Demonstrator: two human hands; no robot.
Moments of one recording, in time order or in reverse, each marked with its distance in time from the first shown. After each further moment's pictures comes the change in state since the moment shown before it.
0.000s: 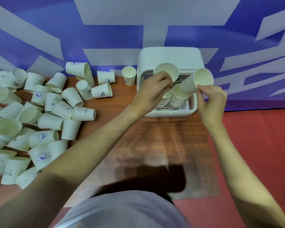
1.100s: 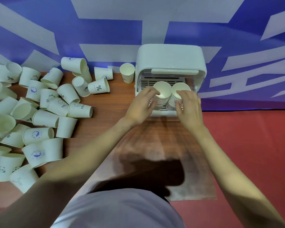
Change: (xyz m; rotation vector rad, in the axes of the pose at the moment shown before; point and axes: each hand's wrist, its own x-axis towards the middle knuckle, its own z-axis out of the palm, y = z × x) left_hand -0.045 -0.033 0.039 -0.045 -0.102 -0.271; right_hand -0.014 -0.002 0.042 -0.112 -0.395 -0.043
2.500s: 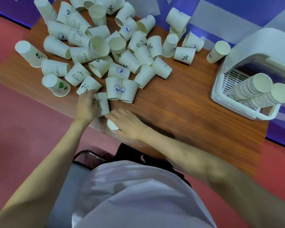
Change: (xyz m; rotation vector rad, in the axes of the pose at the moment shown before) left_hand -0.404 -0.151 -0.197 0.321 0.278 -0.977; right_hand -0.186 -0.347 0.199 0.106 -0.860 -0.979
